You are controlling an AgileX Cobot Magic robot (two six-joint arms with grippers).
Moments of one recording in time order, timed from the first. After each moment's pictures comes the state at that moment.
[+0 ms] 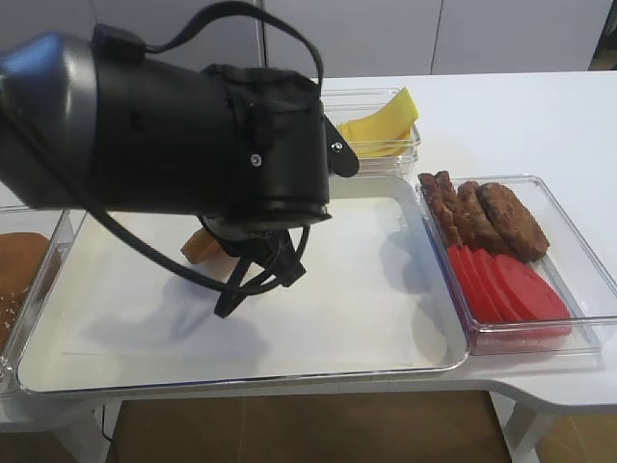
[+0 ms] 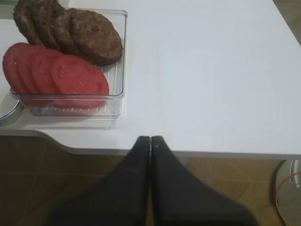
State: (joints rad) left arm -0.96 1.77 -1.25 0.91 1.06 -0.69; right arm 0.04 -0.02 -0.48 0.01 1.12 -0.06
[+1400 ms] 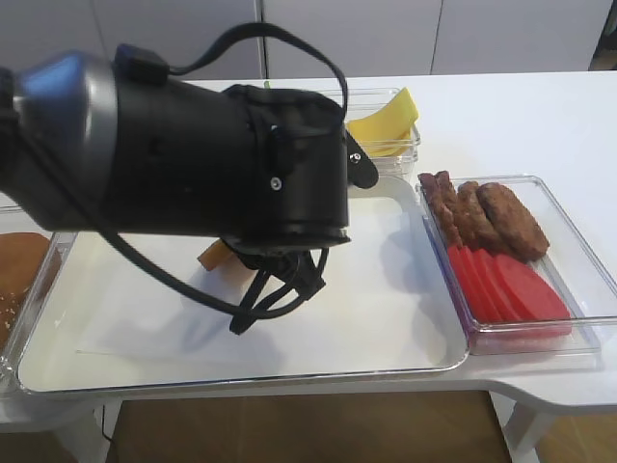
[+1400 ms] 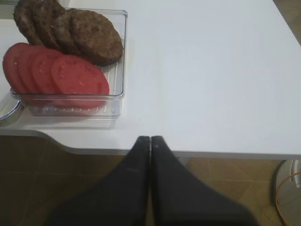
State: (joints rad) left arm -1.00 1.78 -1.25 0.91 1.05 -0.74; right arm 0.04 -0.02 -0.48 0.01 1.12 -0.06
